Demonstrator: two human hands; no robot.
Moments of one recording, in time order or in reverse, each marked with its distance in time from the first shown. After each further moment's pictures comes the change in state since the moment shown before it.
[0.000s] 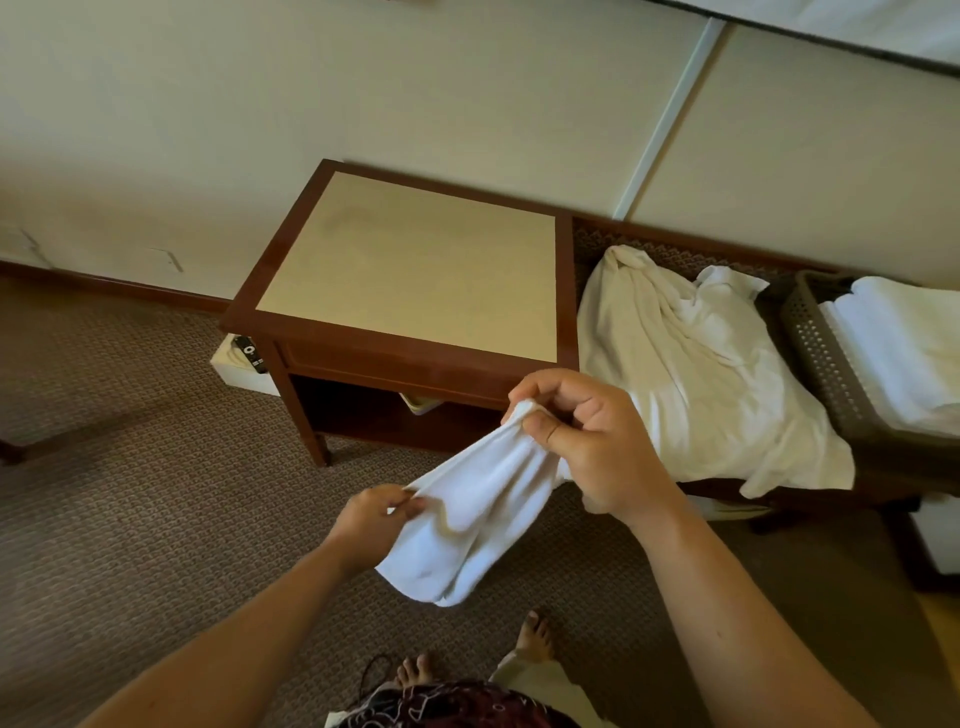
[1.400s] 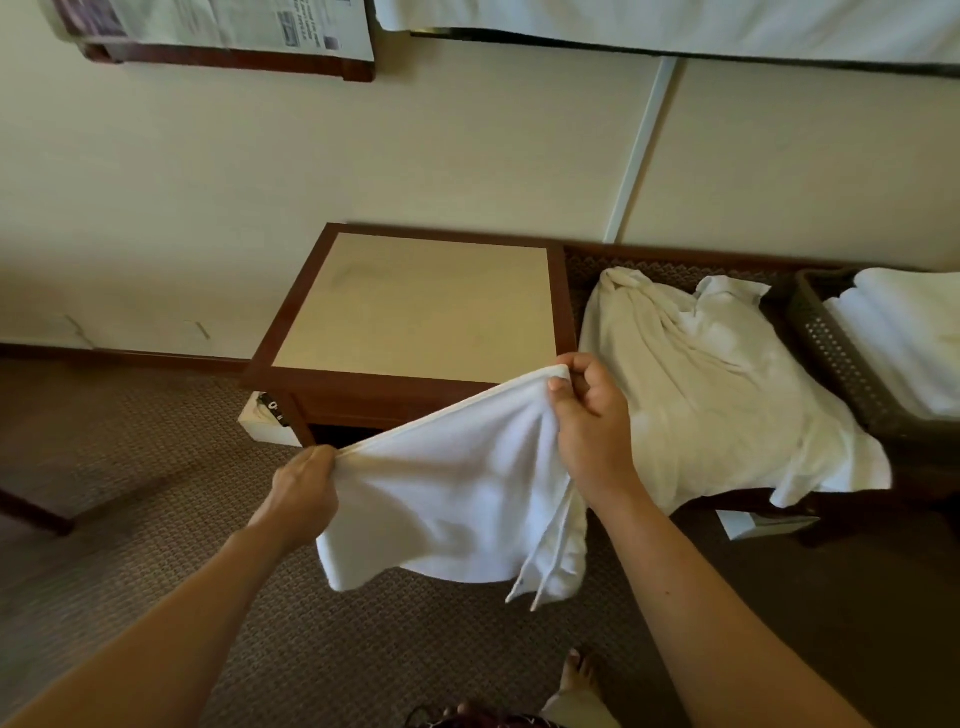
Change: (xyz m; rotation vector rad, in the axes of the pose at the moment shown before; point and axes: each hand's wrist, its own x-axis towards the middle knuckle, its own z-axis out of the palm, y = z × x) left_hand 0.011 0.017 -0.113 0.468 0.299 0.084; right_hand 0.027 0.031 0.002 0.054 0.509 0.037
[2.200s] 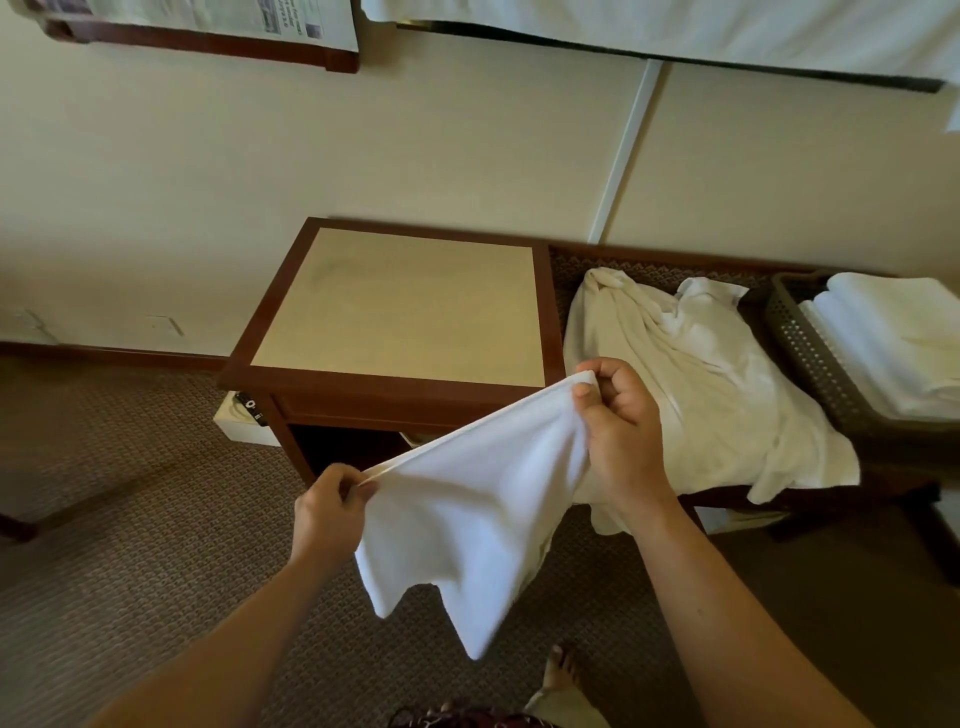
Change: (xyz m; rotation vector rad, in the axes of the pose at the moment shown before) left_hand -0.018 0.040 0.047 -0.498 0.144 -0.231; right_hand -0.002 -0.008 -0.031 0.029 0.038 0.014
